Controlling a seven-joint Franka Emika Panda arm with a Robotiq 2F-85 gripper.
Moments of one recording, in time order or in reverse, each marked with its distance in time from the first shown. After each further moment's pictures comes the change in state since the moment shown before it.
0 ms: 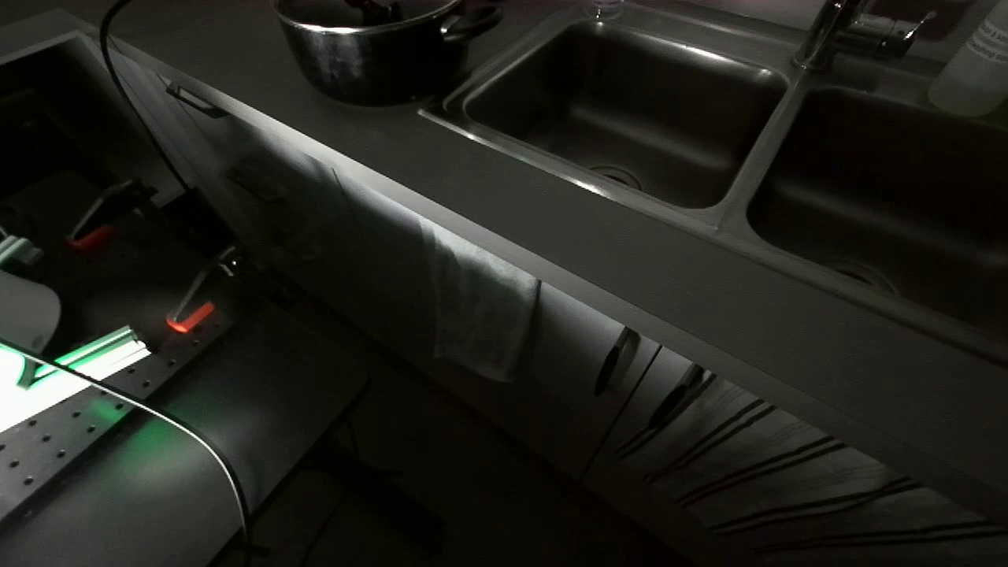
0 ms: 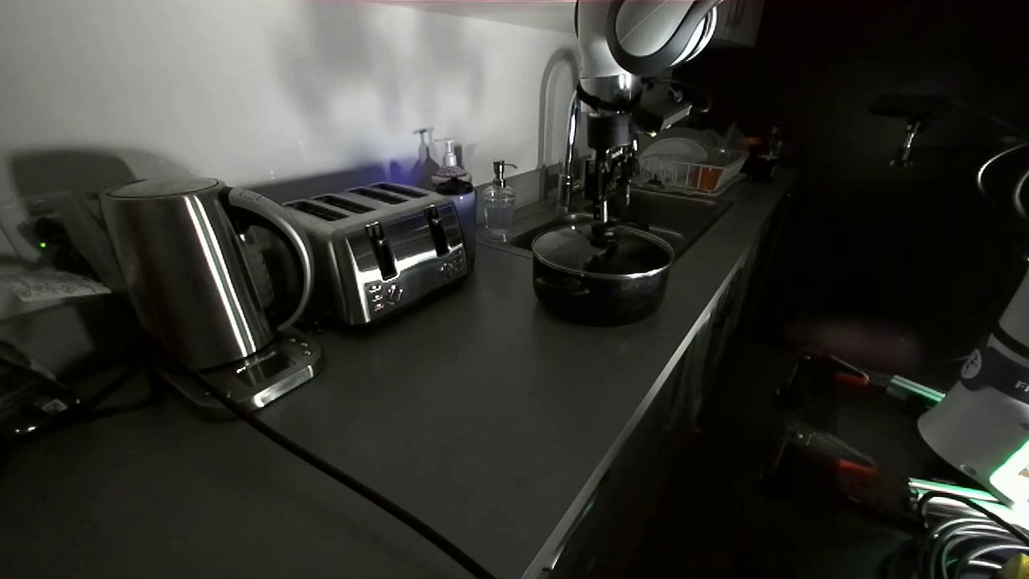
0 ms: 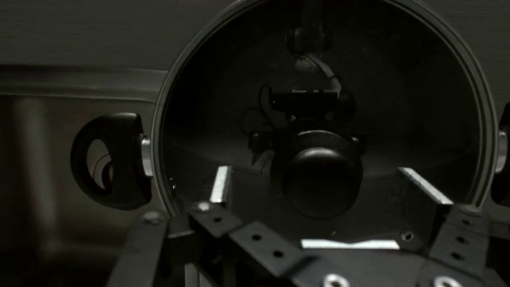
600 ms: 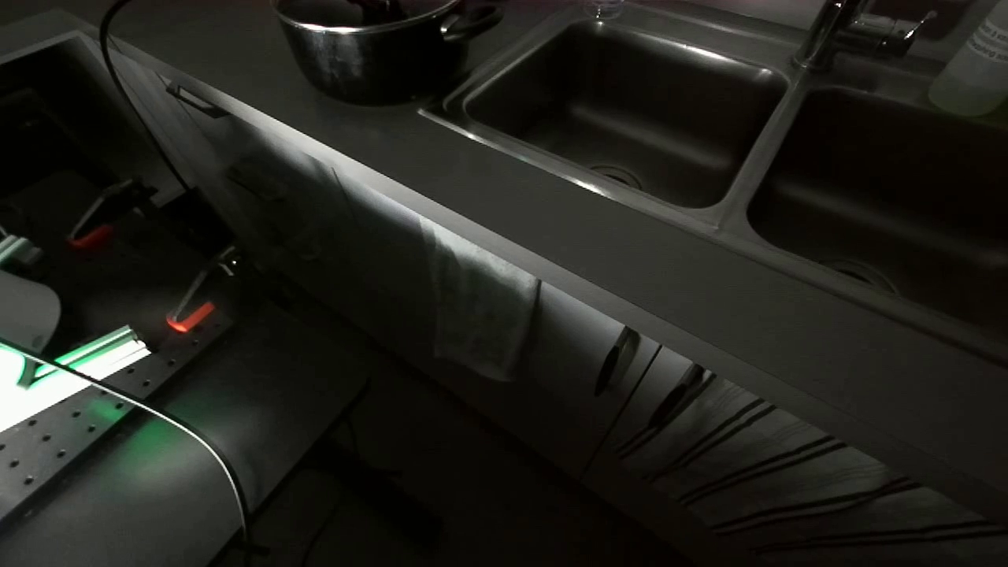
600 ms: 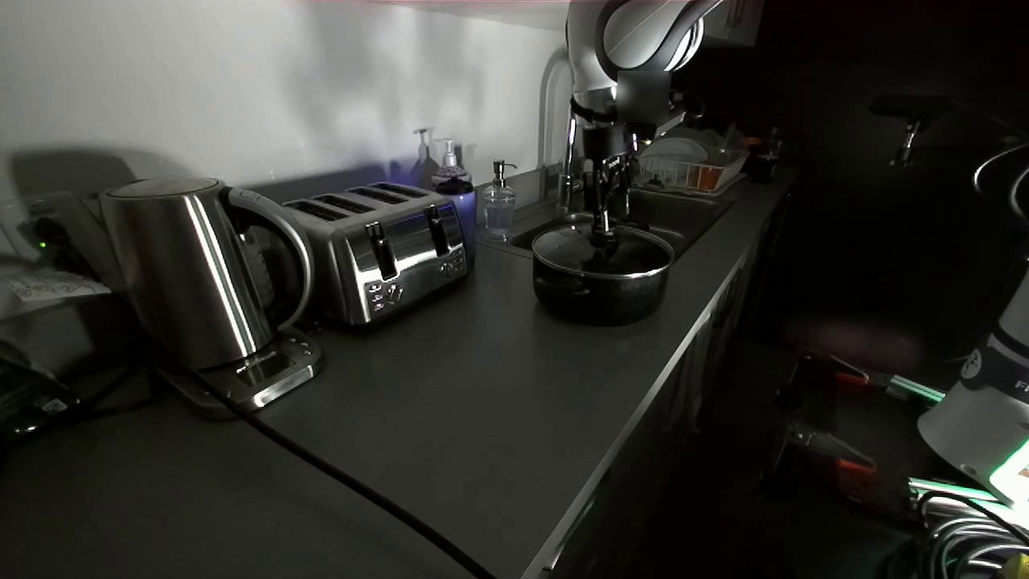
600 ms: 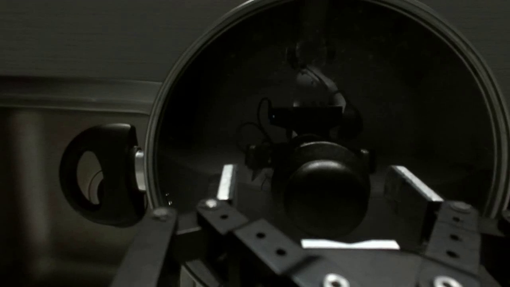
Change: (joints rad) arm 0.001 0.053 0.000 0.041 -0.002 -0.047 0.000
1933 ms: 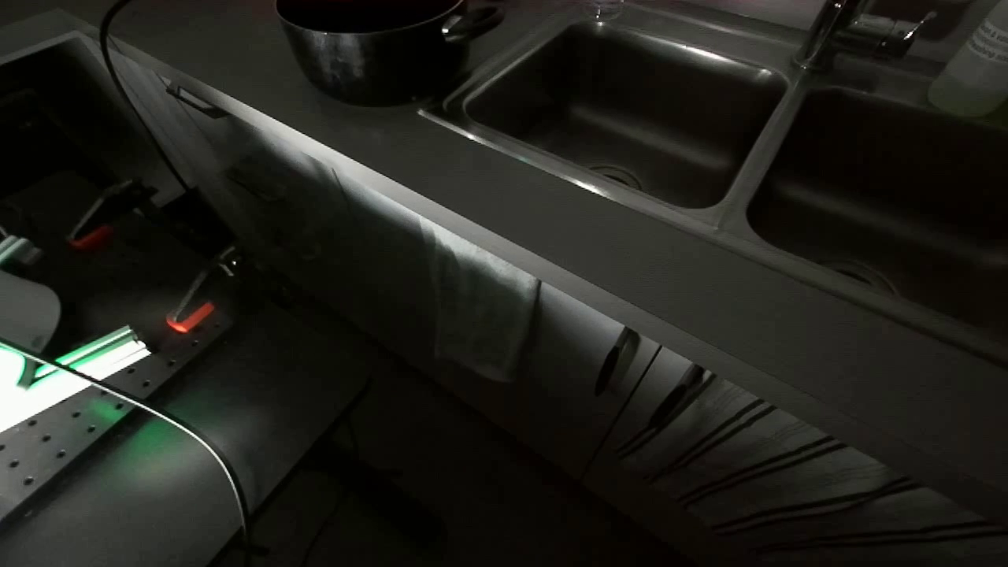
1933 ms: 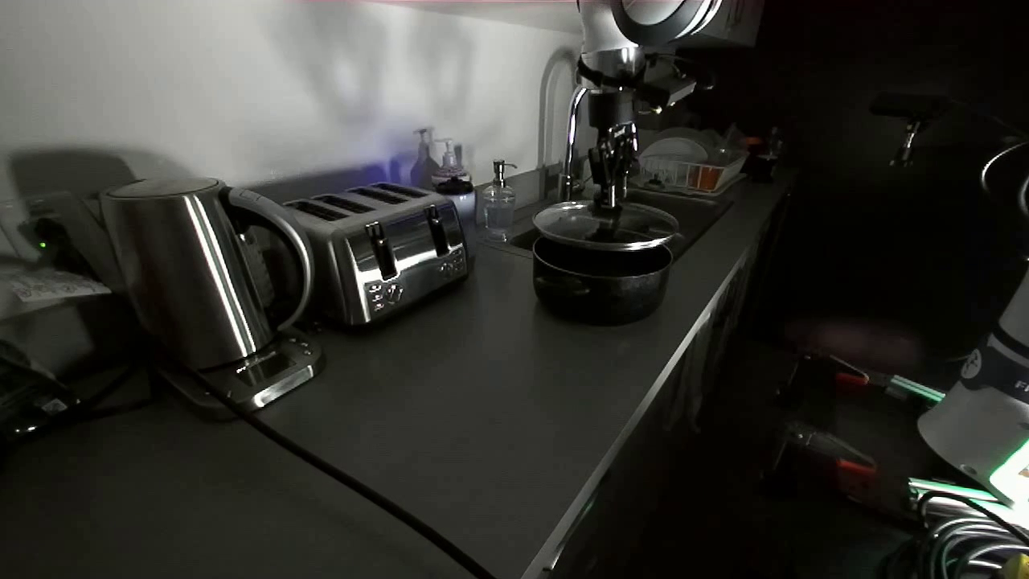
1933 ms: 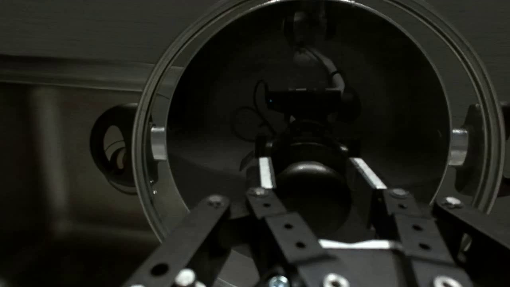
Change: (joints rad) arm 0.012 -0.118 0.005 -0.031 -0.013 -0.010 -0.008
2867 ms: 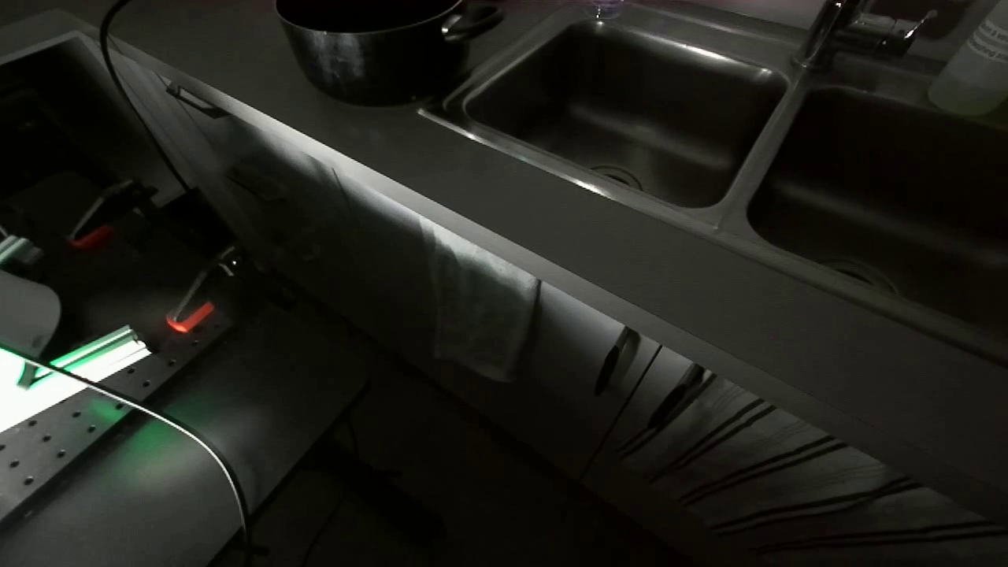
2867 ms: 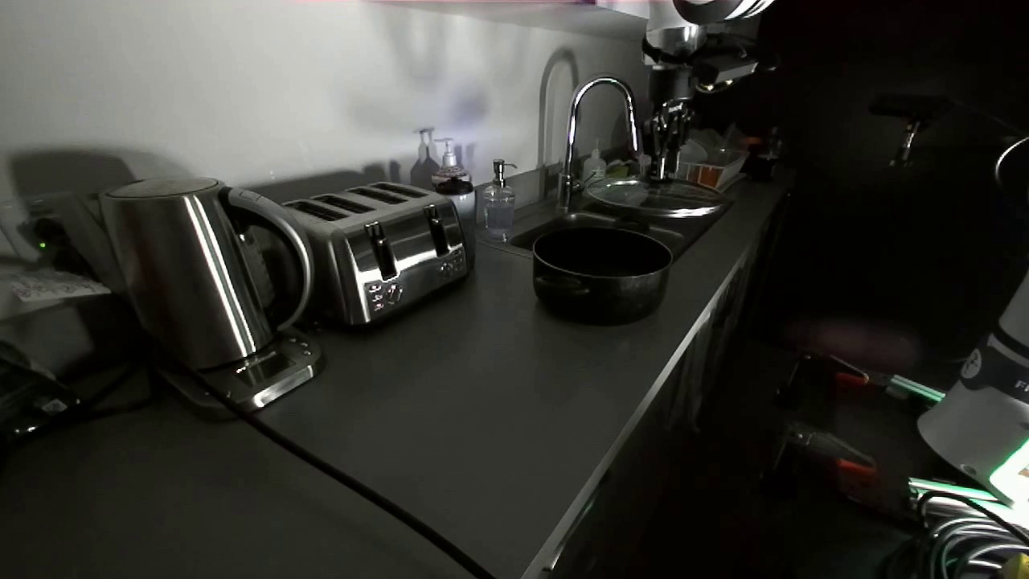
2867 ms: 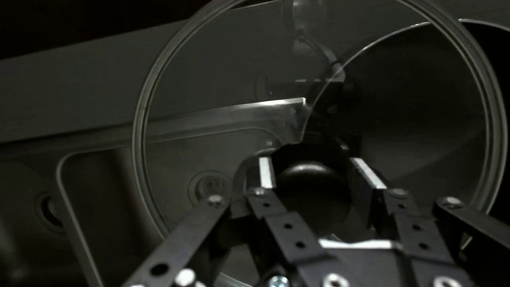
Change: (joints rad) arm -0.126 -0.132 -0.104 -0.093 -0.009 0.006 0.019
